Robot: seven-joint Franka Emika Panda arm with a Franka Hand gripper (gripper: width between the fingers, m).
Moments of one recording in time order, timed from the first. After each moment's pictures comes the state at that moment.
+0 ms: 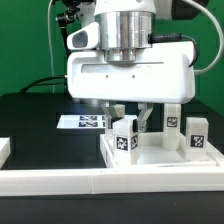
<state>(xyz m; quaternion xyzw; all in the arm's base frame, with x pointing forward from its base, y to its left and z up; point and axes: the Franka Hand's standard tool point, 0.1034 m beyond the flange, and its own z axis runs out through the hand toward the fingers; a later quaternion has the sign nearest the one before) 0.622 0.001 0.079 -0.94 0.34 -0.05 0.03</state>
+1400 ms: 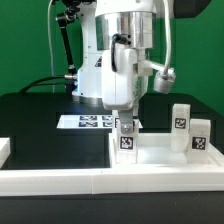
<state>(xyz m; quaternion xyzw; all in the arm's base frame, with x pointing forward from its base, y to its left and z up) 0.620 0.004 0.079 -0.59 0.81 -0.01 0.06</state>
